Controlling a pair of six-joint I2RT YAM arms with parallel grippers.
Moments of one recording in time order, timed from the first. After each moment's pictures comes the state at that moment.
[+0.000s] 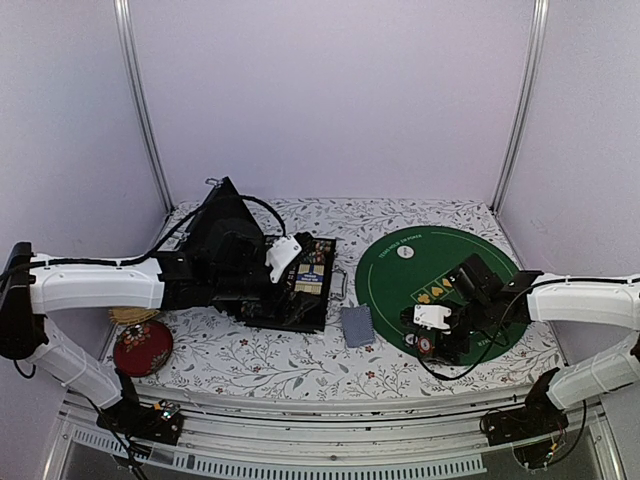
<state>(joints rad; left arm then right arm) -0.93 1.42 0.91 -0.07 -0.01 0.12 0.69 1.25 0.64 -0.47 -0.18 -0.68</state>
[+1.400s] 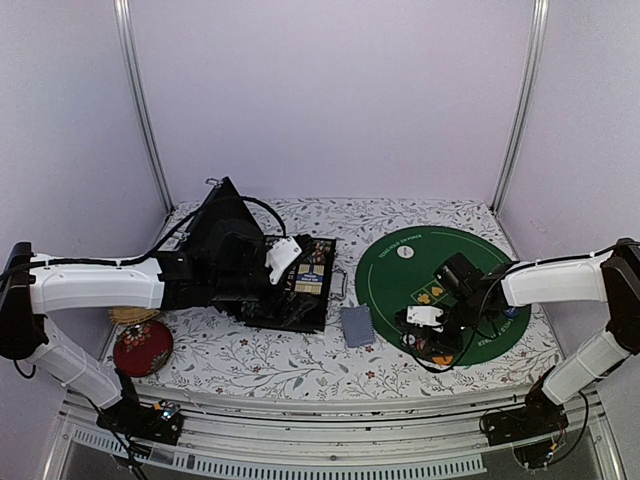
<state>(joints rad) -0.93 1.42 0.92 -0.09 -0.02 0.14 0.61 1.49 0.71 -0.48 -0.26 -0.72</state>
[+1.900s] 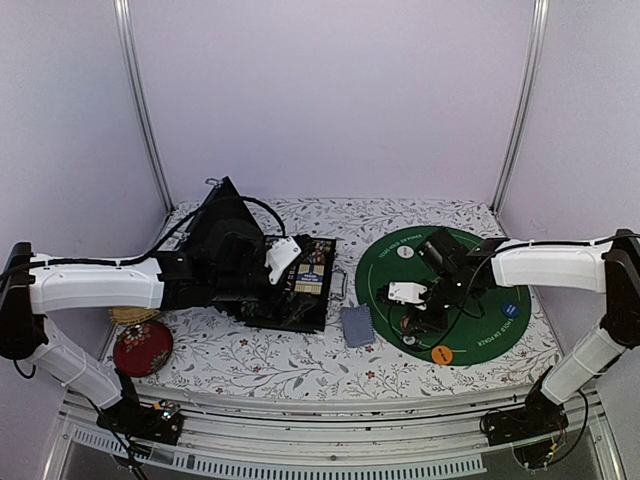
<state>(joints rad) -0.93 1.42 0.92 -0.09 -0.04 0.14 0.69 1.52 0.93 -0.59 -0.20 -0.67</state>
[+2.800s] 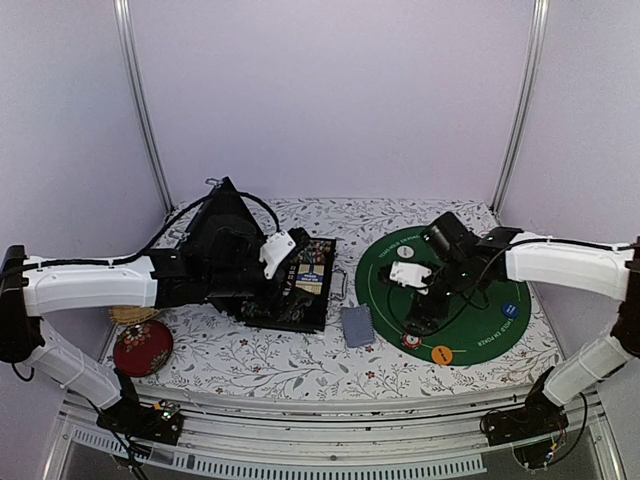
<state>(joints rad) -0.91 1.39 0.92 -0.10 -0.04 0.14 0.72 1.48 1.01 -0.64 -0.10 -0.56</state>
